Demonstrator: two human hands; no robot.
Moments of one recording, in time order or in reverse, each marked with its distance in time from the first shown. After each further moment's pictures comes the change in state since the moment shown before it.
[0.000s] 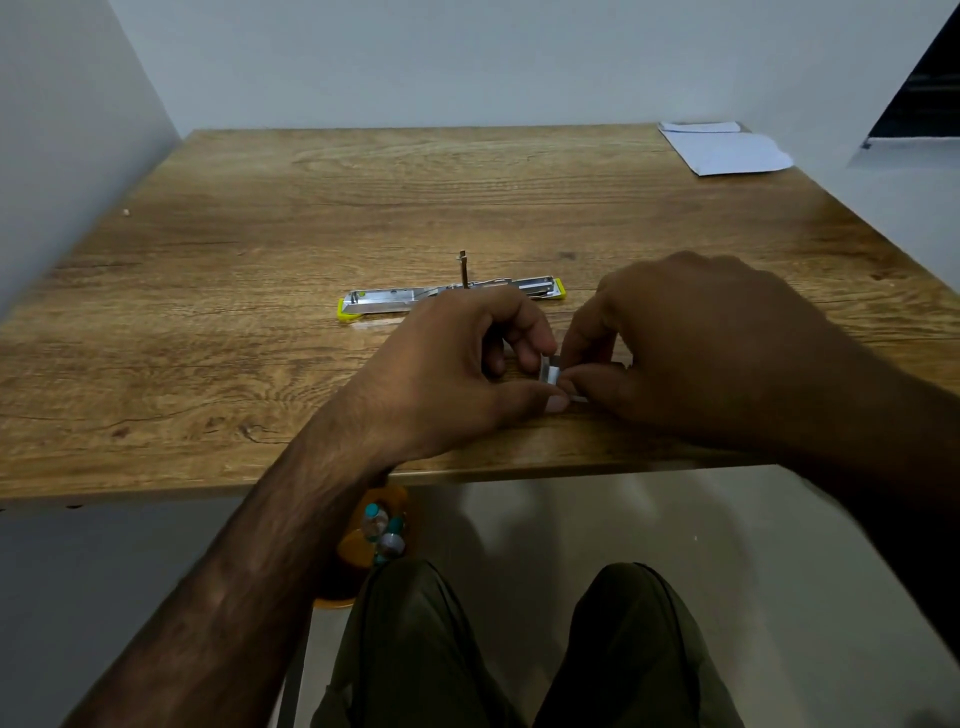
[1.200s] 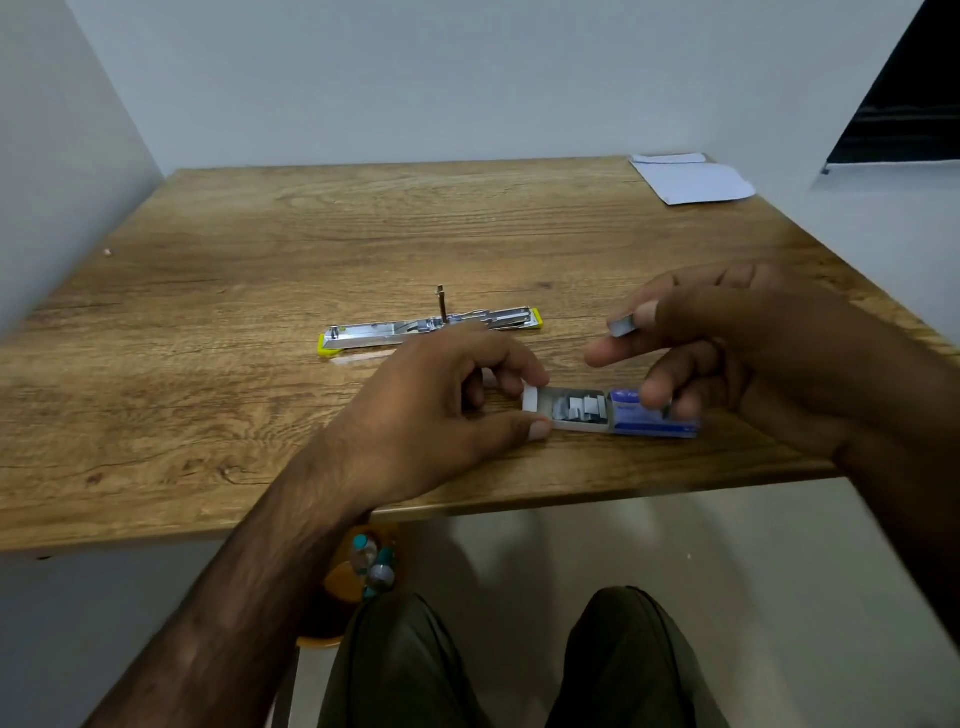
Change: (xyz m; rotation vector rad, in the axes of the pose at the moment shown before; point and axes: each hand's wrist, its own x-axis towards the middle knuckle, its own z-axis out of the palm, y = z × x) left_hand -0.003 0.001 0.001 0.122 -0.014 0.040; right_hand -0.012 0.057 0.004 1.392 -0.030 0.236
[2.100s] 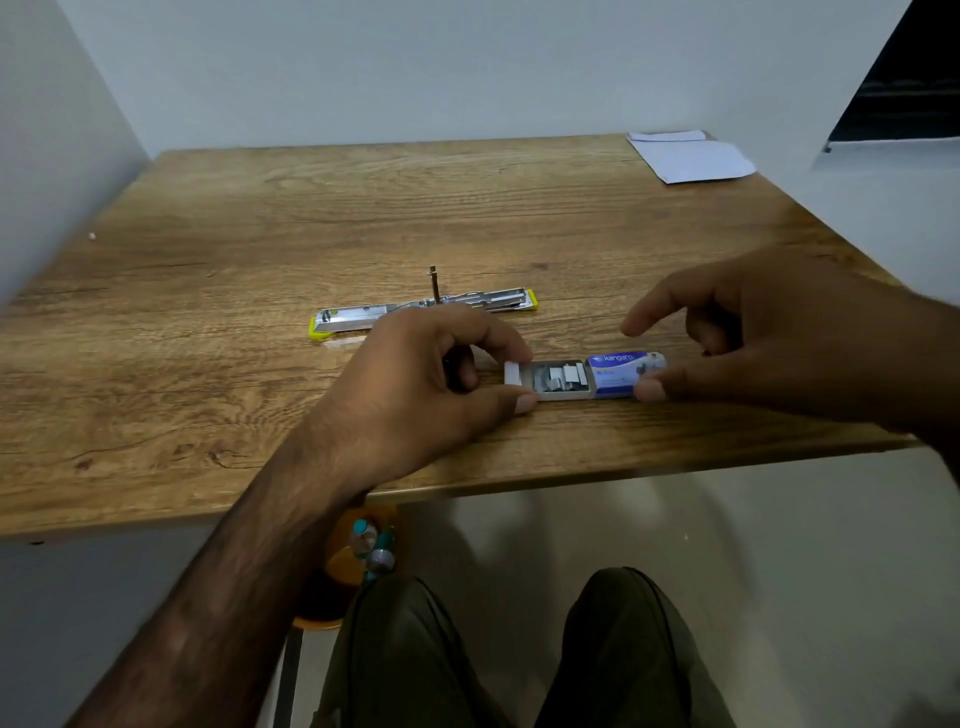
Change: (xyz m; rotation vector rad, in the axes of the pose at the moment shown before) left_hand -0.003 -0.008 0.001 -0.060 0.080 -0.070; right_hand -0.008 -0.009 -0.015 -0.992 0.022 -0.034
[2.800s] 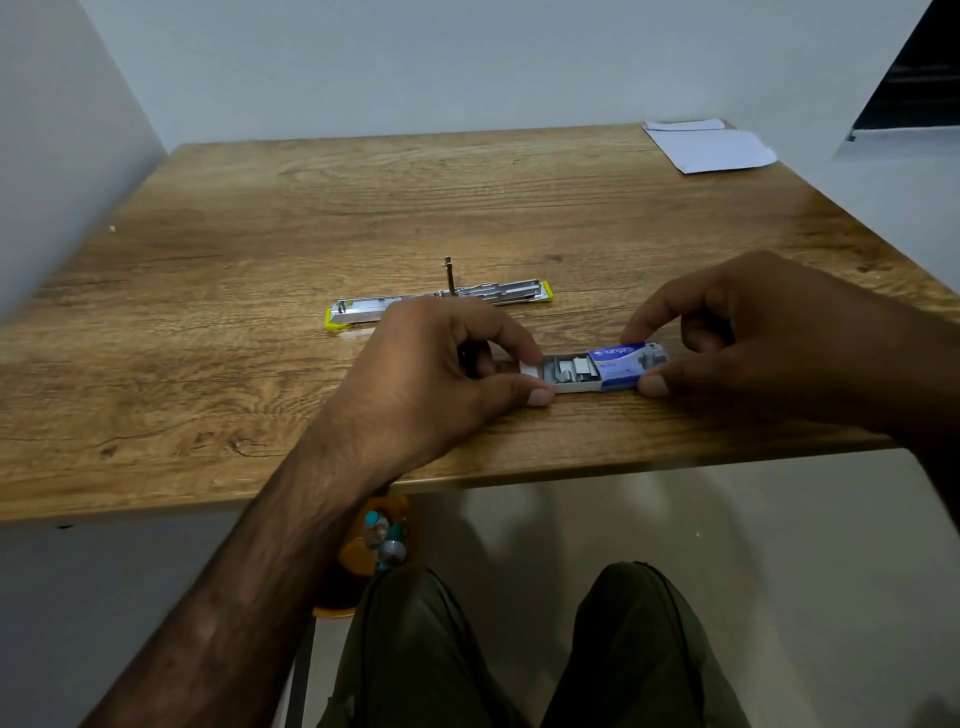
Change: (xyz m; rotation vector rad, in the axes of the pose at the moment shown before) left_hand -0.001 0.012 0.000 -0.001 0.043 -0.044; right_hand 0.013 0.004 0.013 0.016 0.000 -0.055
